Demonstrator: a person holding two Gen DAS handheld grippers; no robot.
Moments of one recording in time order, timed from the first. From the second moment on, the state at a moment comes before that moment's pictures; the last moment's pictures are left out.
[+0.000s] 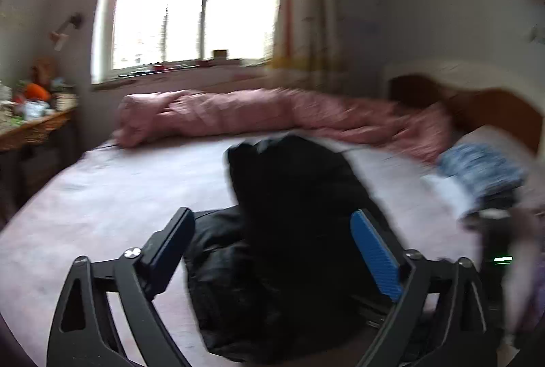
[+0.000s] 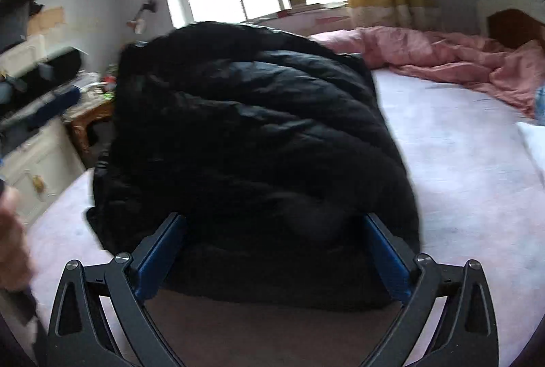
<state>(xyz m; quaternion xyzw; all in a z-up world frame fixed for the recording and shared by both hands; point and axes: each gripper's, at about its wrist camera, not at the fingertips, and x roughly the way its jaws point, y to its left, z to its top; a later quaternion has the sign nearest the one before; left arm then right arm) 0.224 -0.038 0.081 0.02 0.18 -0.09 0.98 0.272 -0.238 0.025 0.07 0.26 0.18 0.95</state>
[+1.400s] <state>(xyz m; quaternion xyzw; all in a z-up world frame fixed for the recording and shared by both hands) 0.275 0.042 -0.018 -0.24 0.27 -0.21 0.91 0.304 -0.286 -0.001 0.17 0.28 0.13 0.94</state>
